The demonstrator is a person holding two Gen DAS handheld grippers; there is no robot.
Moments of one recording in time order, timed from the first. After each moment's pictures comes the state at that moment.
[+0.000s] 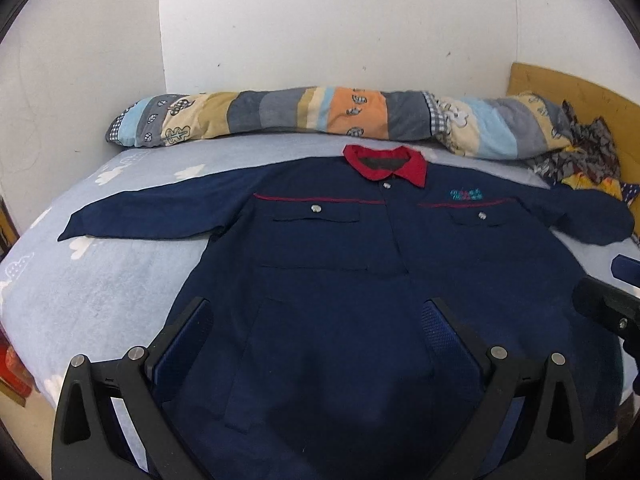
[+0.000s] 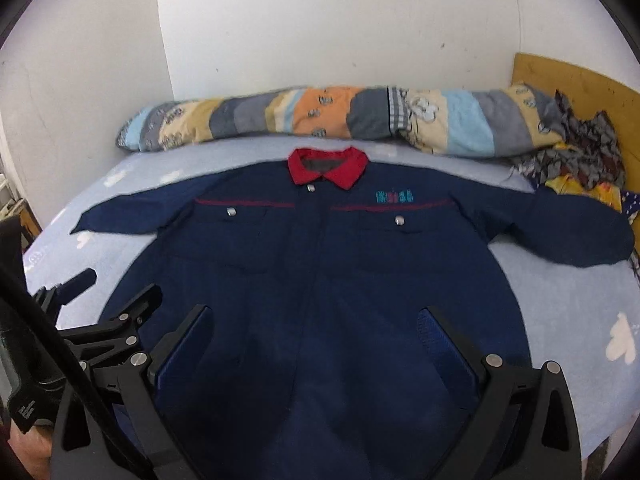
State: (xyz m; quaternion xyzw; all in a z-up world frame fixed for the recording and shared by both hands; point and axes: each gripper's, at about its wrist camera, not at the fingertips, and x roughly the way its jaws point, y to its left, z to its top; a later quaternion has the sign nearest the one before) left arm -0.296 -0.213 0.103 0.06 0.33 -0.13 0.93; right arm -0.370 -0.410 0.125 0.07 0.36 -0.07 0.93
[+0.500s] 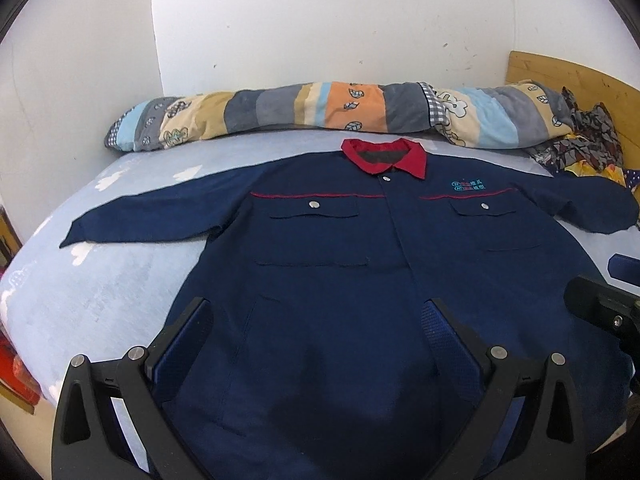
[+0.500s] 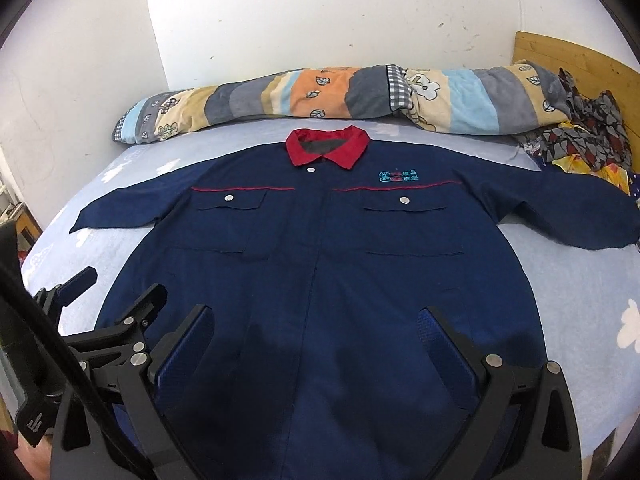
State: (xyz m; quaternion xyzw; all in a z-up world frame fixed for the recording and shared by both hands) left arm -0.292 -0.224 0.101 0.08 0.33 -0.13 0.93; right arm -0.366 -0.413 0.122 0.09 0.38 -0.06 0.92
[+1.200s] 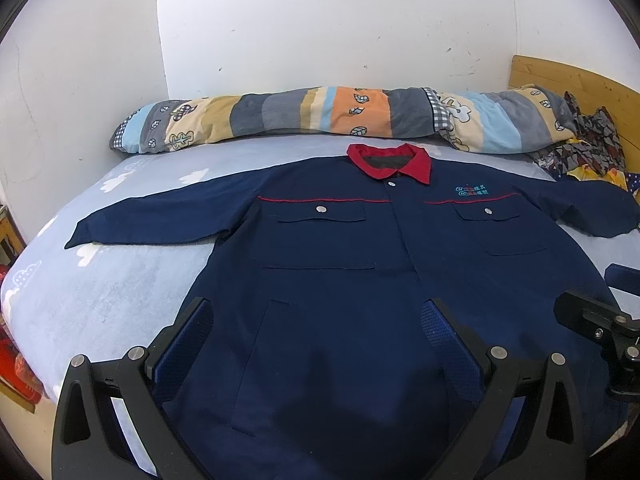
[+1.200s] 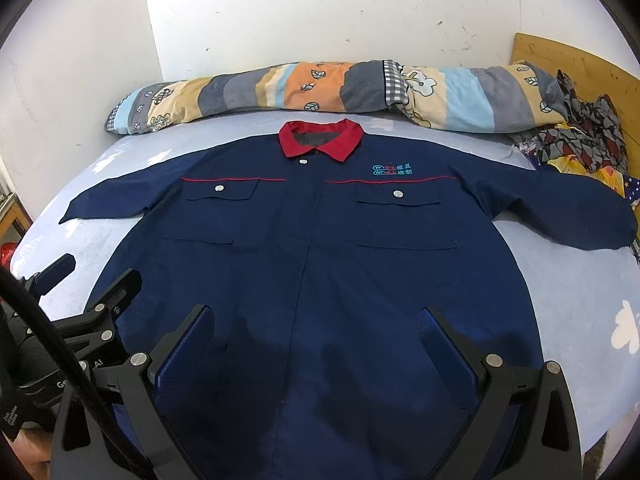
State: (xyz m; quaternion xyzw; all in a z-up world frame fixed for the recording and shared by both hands) left arm -0.292 -0.217 0.103 0.08 0.32 -0.12 0.94; right arm -0.364 -0.415 0.115 0.07 0.39 -0.08 0.91
